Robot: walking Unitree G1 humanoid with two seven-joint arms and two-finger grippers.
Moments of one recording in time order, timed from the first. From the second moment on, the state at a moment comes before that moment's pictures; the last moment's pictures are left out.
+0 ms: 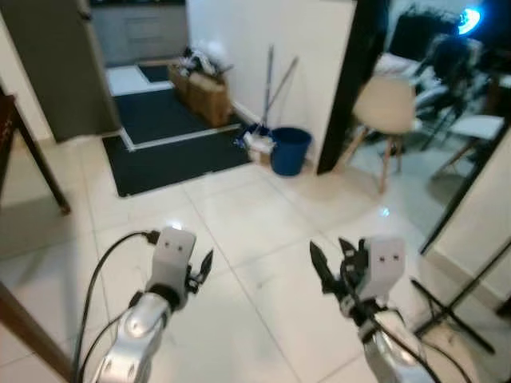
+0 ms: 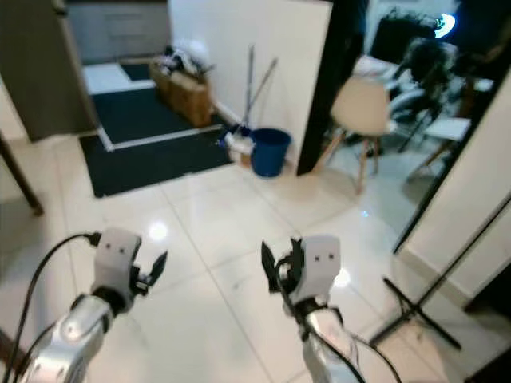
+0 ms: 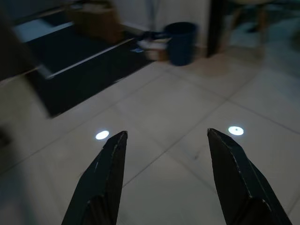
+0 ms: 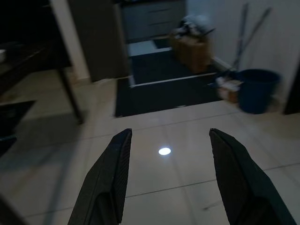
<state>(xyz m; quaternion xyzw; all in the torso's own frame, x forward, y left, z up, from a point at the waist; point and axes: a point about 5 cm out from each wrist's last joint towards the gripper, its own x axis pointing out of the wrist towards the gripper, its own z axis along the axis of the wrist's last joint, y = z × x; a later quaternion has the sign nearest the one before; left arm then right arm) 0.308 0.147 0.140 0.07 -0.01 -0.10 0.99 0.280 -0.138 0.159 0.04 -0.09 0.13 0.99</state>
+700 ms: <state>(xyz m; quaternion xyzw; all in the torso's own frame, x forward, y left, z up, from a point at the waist) 0.310 0.145 0.151 0.07 -0.03 -0.10 0.99 0.278 -0.137 0.161 0.04 -0.09 0.13 0.99</state>
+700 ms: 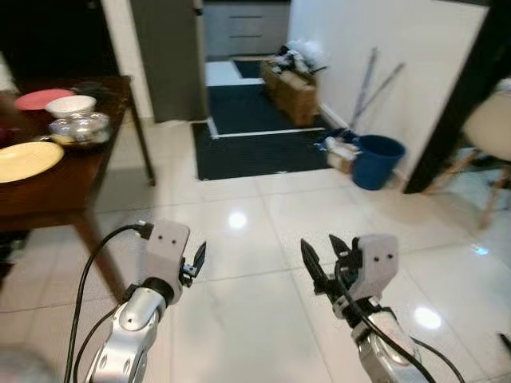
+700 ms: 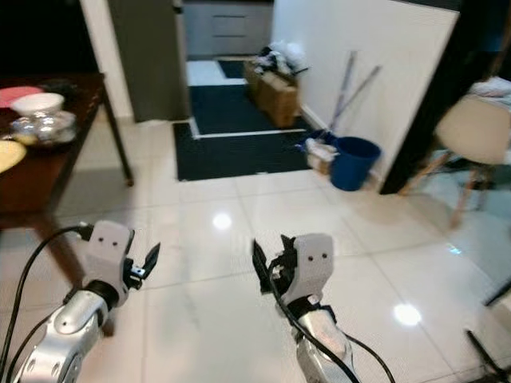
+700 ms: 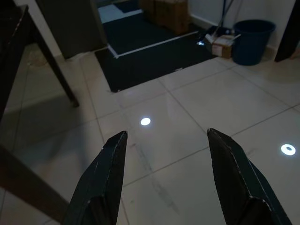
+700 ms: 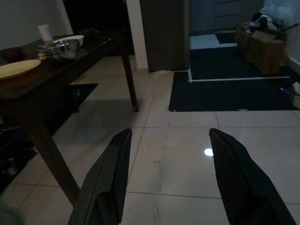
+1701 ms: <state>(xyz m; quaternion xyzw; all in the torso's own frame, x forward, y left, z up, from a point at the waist) 0.319 0.128 0.179 0.08 -0.08 -0.13 0.98 0.275 -0.140 0.167 0.05 -0.11 0.10 0.99</state>
